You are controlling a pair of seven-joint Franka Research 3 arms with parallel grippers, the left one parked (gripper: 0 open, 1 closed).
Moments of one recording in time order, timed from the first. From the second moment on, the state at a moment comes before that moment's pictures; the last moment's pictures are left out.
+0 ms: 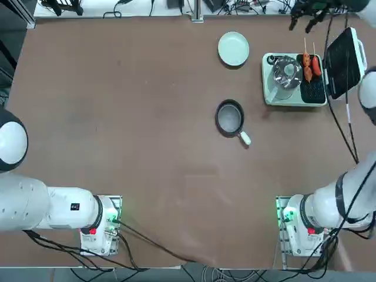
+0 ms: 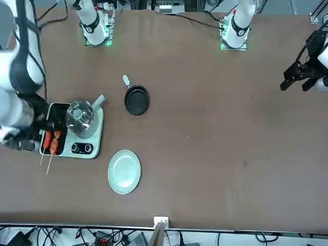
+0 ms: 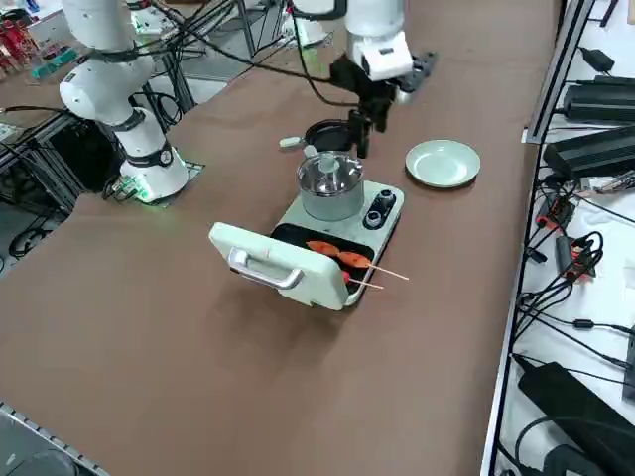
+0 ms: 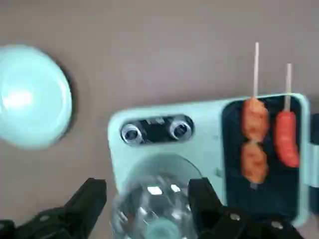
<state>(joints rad) 0.06 0.42 -0.05 -1.51 0.08 1.92 0.20</state>
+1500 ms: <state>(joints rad) 0.16 0.63 -0.05 -1.51 -0.01 2.12 0.59</state>
